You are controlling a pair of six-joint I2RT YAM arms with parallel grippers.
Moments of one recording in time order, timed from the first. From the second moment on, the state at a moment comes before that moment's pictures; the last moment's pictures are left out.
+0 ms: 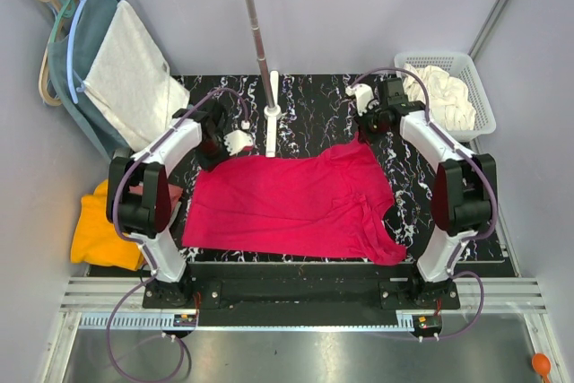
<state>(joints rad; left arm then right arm) -0.20 1.78 1.36 -0.95 0.08 0.93 0.20 1.82 1.45 -0.57 -0.29 -0.39</state>
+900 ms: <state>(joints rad) -0.26 1.57 1.06 -0.92 -0.06 0.83 0.32 1.33 1.03 -0.76 -0.29 -0.43</state>
